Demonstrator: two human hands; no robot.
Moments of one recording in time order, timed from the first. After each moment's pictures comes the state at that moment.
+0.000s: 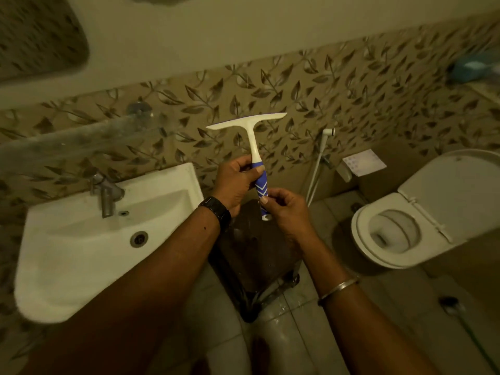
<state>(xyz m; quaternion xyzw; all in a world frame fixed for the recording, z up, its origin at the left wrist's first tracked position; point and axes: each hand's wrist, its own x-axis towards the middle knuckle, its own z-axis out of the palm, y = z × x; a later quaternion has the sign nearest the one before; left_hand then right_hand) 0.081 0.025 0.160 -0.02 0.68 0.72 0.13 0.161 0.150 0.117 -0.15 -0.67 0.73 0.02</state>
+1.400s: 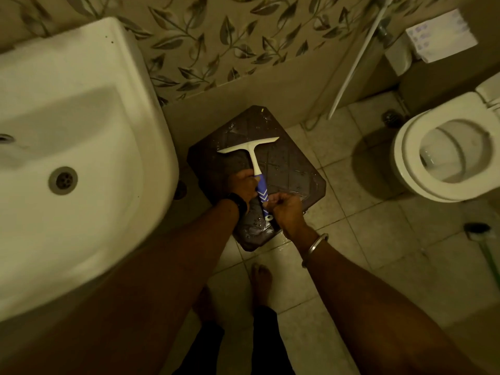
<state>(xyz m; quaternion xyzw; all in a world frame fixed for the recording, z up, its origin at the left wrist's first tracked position) 0.068 0.045 -0.274 -0.31 0.69 0.57 0.32 0.156 0.153 -0.305 -0.37 -0.70 0.59 -0.17</state>
